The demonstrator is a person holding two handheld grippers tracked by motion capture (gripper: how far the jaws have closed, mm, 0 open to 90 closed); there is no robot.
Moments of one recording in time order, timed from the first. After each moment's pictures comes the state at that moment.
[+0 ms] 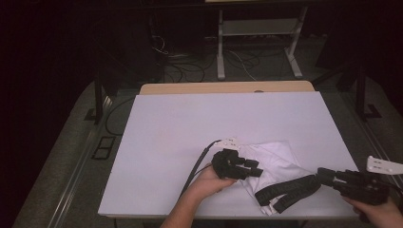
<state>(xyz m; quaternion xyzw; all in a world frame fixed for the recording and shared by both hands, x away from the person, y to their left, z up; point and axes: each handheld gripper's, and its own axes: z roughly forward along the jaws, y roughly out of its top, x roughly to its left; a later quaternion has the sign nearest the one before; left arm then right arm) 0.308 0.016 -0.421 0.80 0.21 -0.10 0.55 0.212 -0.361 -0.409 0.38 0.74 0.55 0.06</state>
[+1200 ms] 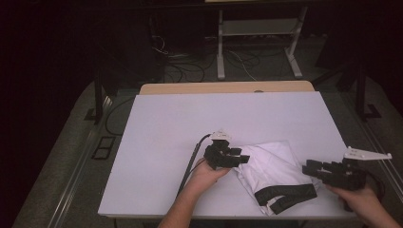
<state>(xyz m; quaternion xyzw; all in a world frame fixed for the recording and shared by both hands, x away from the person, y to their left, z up) 0.327 0.032 -0.432 0.80 0.30 -0.04 0.52 0.249 -0.351 -0.429 0.44 0.73 0.52 0.04</state>
